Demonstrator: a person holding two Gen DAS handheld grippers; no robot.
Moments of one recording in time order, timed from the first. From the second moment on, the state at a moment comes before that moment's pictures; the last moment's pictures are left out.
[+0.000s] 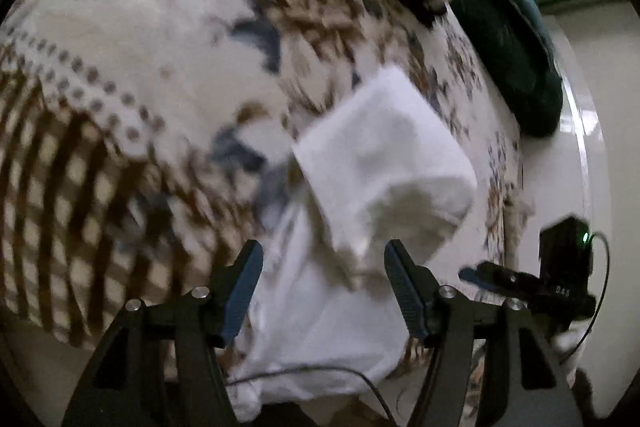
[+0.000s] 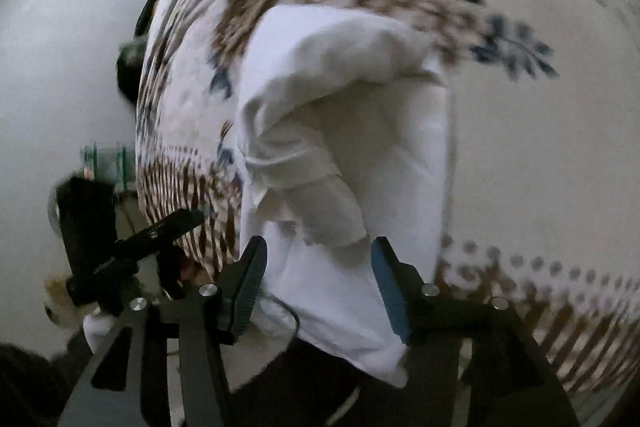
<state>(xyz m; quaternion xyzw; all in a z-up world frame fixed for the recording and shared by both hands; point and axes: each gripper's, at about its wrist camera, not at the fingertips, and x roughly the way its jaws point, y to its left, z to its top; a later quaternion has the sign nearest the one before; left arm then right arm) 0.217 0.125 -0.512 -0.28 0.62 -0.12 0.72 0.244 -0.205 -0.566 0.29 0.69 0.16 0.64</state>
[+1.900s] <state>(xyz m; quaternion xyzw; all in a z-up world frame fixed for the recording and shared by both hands) 0.349 0.032 -0.545 -0.13 0.64 -0.25 0.71 0.306 -0.218 -0.589 0.37 0.64 0.03 0.67</state>
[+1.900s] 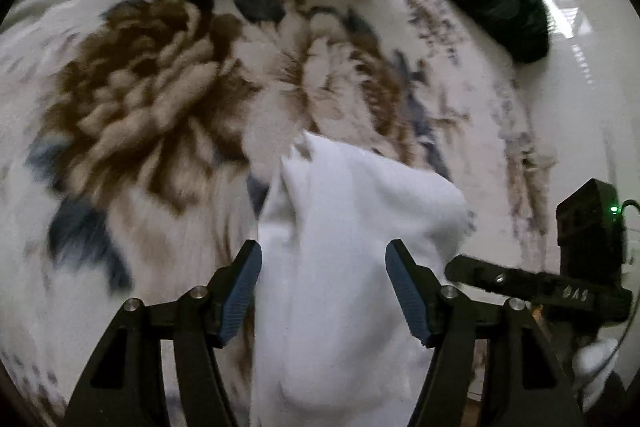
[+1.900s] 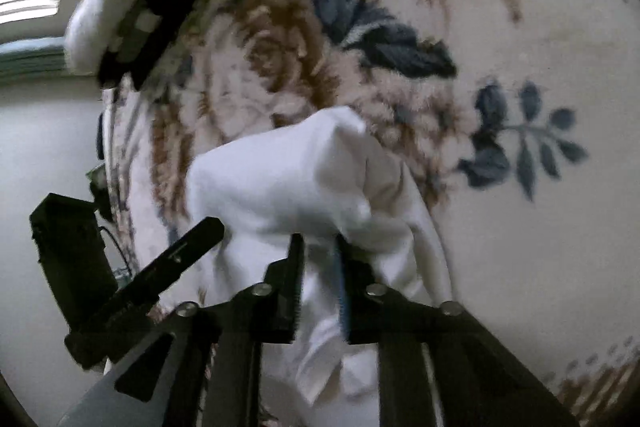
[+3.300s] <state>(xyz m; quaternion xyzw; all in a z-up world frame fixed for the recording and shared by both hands) 0.164 0.092 -0.493 -0.38 0.61 -0.22 0.66 0.067 -0.252 -0.574 0.52 0.59 0.14 0.60</state>
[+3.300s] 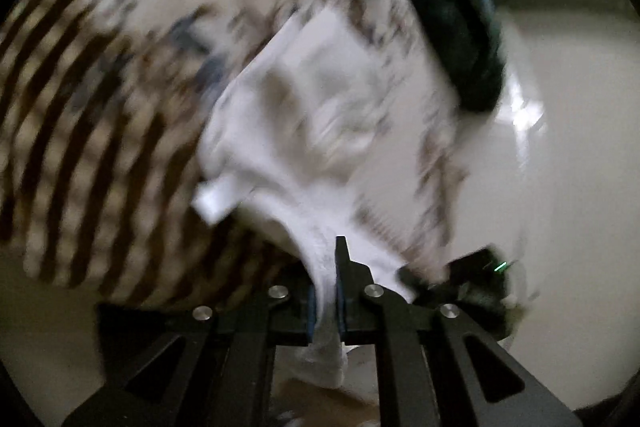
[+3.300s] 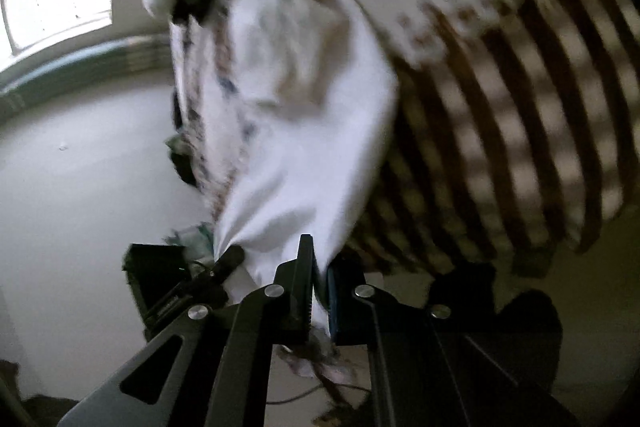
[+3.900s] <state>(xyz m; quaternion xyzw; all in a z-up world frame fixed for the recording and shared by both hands) 0.354 0.113 -0.524 -0.43 0.58 -0.19 0.67 0.289 -0.290 -0.561 0.56 0.48 0.04 0.68</state>
